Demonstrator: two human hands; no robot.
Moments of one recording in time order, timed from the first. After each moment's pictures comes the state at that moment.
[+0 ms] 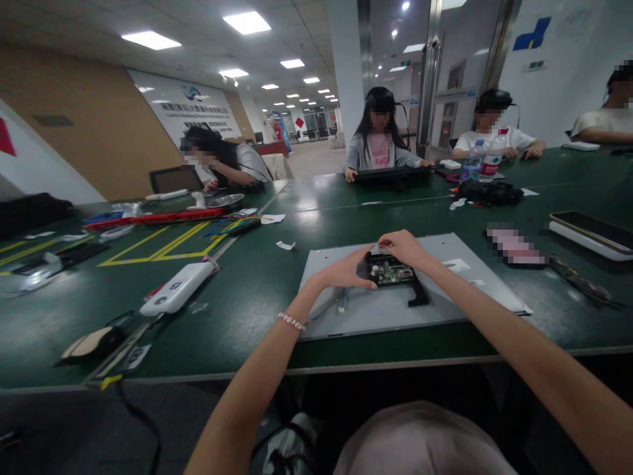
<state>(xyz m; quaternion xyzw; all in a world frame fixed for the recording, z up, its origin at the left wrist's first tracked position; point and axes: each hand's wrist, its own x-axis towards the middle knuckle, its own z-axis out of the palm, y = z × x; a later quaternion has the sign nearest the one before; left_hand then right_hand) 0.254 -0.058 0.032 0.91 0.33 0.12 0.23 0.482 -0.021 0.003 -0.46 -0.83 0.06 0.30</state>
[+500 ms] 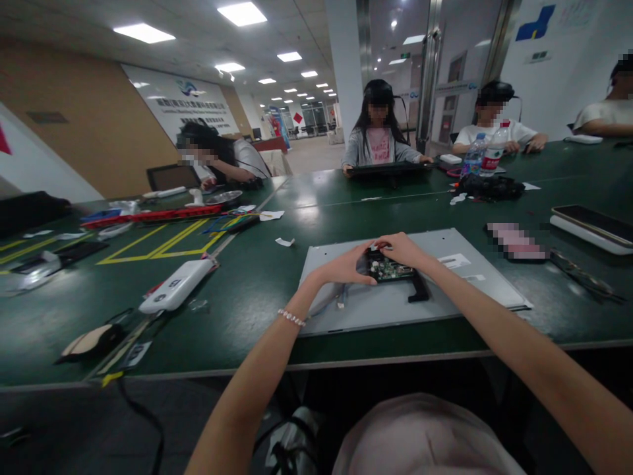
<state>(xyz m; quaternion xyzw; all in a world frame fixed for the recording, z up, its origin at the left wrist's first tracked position) 0.255 -0.058 0.033 0.91 0.31 0.12 0.23 0.481 -0.021 -0.016 -0.40 -0.84 0.15 0.34</state>
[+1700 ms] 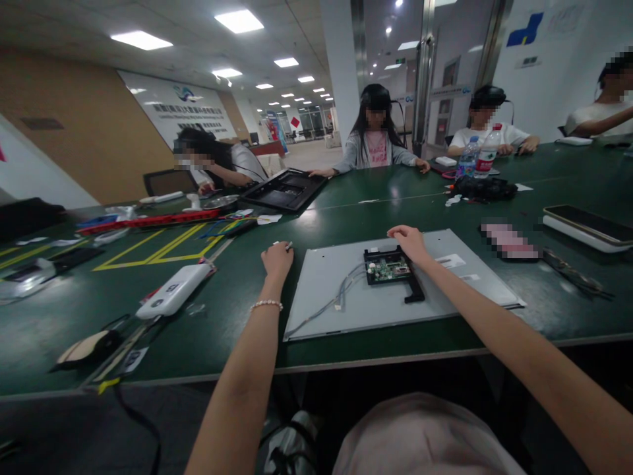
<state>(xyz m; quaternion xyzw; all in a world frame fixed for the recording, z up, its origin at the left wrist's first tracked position) 0.125 0.000 0.020 0.62 0.77 0.11 -0.12 0.500 -0.008 -0.028 -0.53 -0.62 0.20 0.54</state>
